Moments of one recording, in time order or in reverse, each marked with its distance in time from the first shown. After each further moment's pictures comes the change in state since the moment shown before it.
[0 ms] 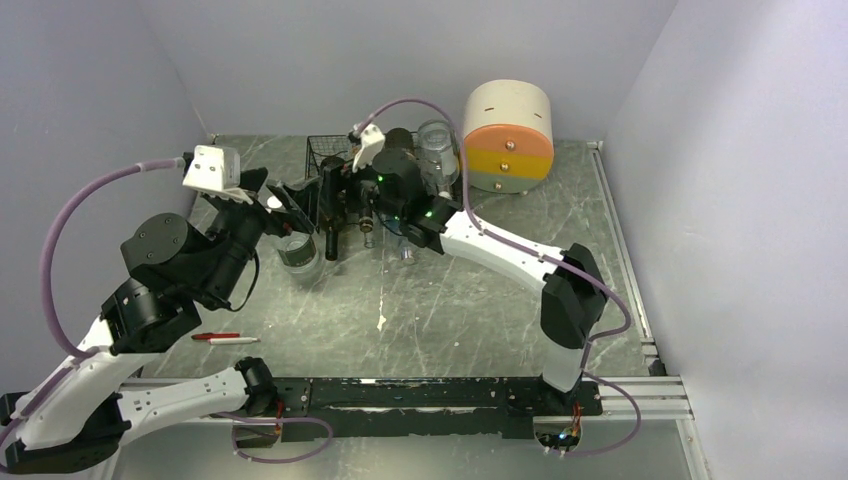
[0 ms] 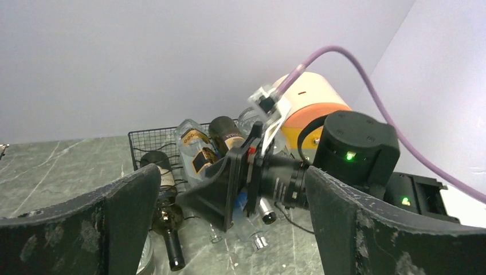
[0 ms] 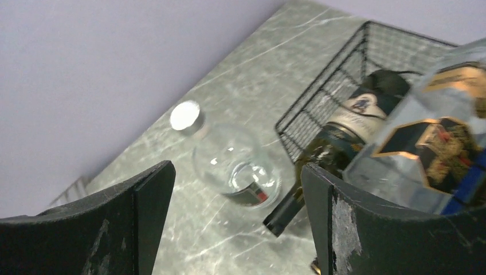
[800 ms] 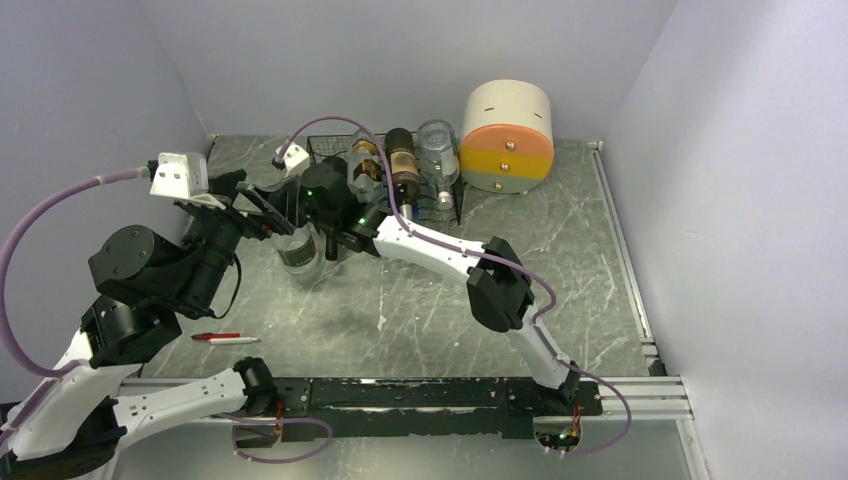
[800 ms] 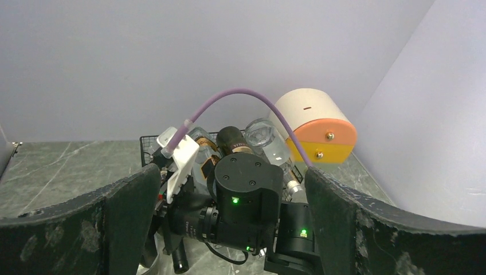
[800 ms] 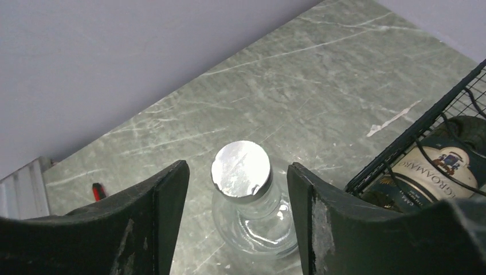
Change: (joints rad) left arm 0.000 -0.064 0.000 -0.001 -0.042 0.002; right arm 0.136 0.423 0.429 -0.070 -0.037 -0.169
